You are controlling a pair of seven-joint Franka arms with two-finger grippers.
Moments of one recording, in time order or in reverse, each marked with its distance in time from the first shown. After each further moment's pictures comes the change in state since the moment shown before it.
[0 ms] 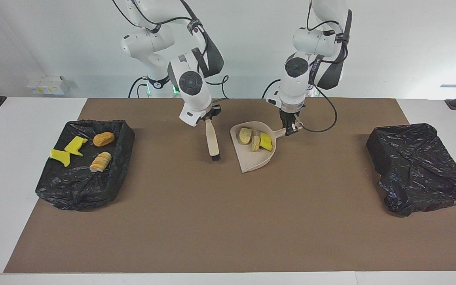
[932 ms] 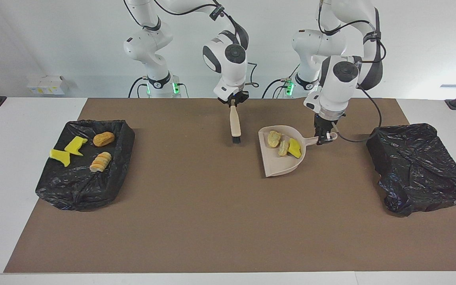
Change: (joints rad) left arm 0.400 -0.005 0.009 0.118 -0.032 0.011 0.555; right arm 0.340 0.020 0.010 -0.119 -0.011 0.284 0.411
